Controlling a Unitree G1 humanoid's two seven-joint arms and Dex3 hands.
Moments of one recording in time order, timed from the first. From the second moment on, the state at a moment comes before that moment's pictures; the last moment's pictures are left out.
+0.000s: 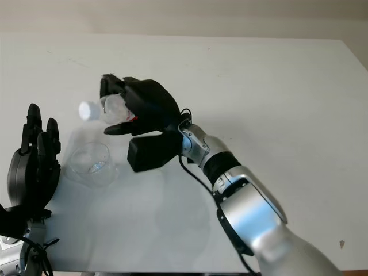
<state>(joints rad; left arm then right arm) -0.03 0.19 0.33 0.09 -0.32 -0.26 -0.24 -1.12 -0.11 0.54 1.12 -0.82 -0.67 -0.50</state>
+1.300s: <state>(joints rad) -0.04 0.17 0.33 0.09 -0.31 -0.28 -0.23 -1.33 -0.20 0.94 1.16 -1.26 -0.58 -1.08</state>
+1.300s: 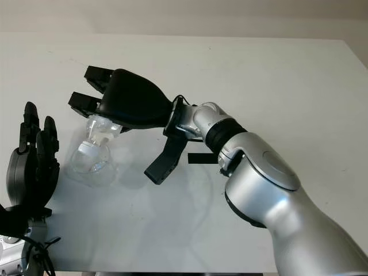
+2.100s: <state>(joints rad) -0.05 0.17 0.33 0.10 -0.31 -0.29 -0.23 -1.36 -0.20 1.01 1.16 -1.30 -0.53 -1.20</state>
